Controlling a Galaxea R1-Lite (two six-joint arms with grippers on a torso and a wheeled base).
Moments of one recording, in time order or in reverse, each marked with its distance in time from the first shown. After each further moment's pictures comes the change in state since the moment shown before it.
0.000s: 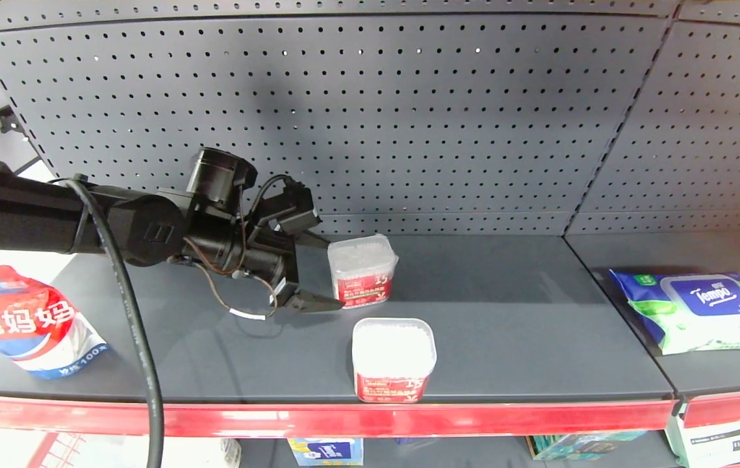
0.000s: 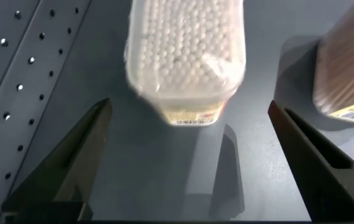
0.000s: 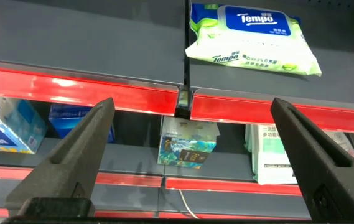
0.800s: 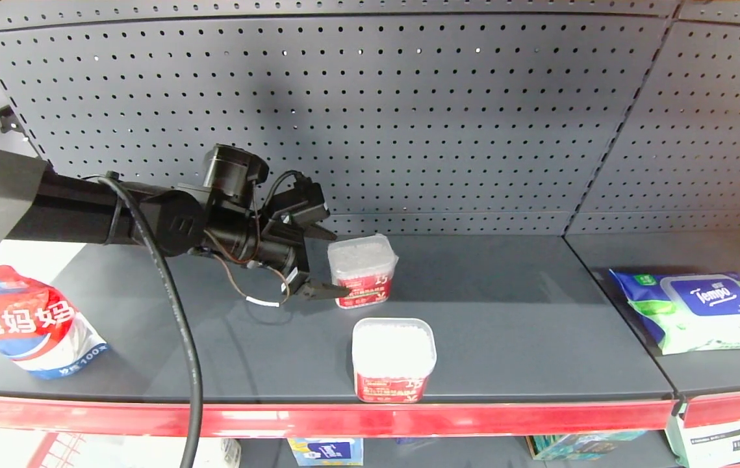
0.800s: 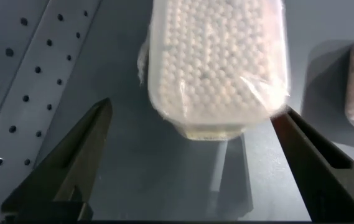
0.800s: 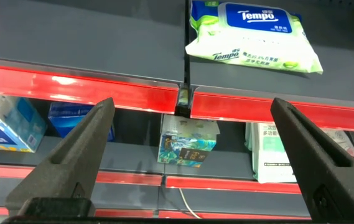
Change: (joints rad) left arm -0.003 0.075 -0.100 0.002 0.035 -0.009; right arm 0.000 -0.001 0.007 0.000 -0.002 0.000
